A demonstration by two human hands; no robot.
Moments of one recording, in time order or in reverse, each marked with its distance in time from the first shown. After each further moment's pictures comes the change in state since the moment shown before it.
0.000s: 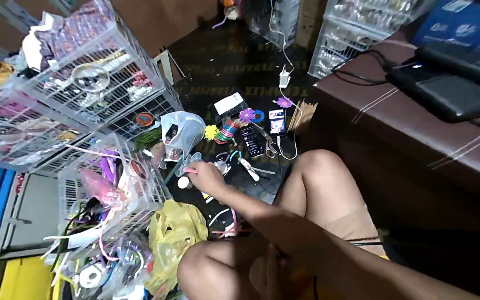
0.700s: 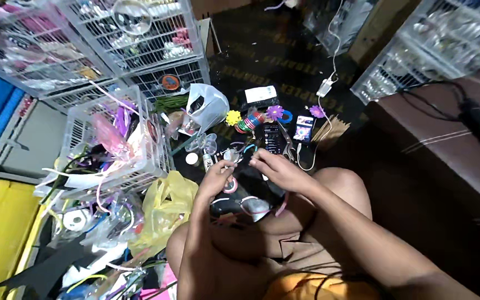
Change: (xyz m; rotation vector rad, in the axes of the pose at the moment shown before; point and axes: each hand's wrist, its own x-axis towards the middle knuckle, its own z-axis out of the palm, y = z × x) left_hand 0.208 -0.148 0.013 -0.614 -0.688 -0.729; right_hand -0.032 0.065 -0.091 -0.269 -0.239 -0.200
